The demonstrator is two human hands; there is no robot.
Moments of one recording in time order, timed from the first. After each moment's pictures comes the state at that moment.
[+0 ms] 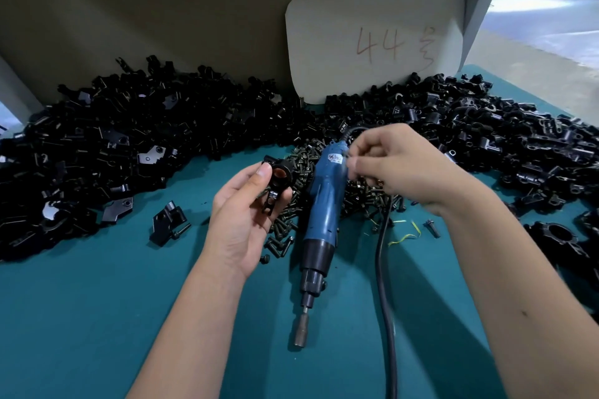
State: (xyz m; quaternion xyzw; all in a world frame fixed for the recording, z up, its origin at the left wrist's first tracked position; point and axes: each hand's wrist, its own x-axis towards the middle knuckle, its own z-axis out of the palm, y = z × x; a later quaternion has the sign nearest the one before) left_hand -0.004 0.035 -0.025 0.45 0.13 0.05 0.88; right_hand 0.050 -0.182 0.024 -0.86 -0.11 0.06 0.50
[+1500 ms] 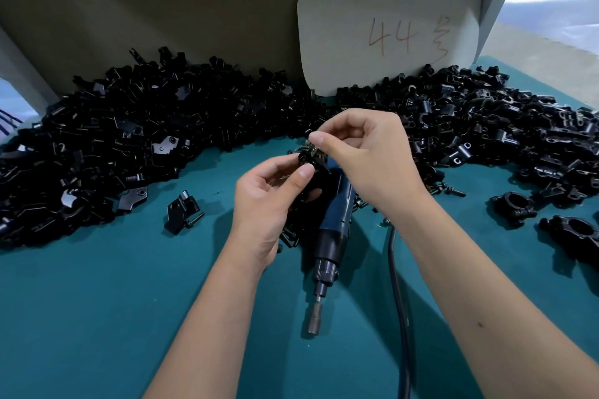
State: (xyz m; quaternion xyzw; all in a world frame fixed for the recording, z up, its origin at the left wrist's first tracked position) left_hand 0.000 0.028 -0.038 0.55 0.00 0.08 0.83; right_hand 0.047 -0.125 0.002 -0.78 -0.17 -0.15 0.58
